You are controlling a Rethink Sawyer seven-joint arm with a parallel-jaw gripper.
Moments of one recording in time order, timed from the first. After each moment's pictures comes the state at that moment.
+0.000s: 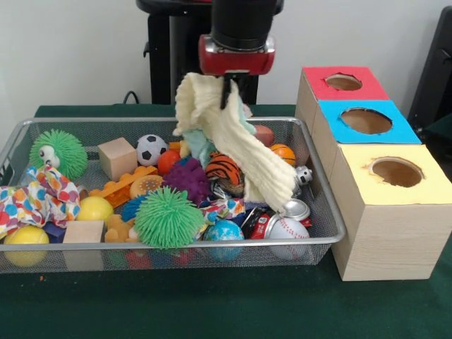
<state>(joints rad) -0.43 -0.77 0.27 1.77 -0.42 0.75 1.70</state>
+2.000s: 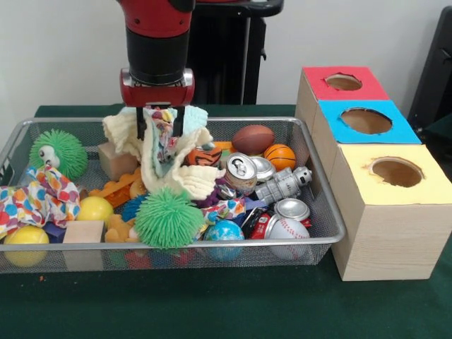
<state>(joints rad) -0.67 -0.67 0.41 1.70 -0.63 0.75 1.70</state>
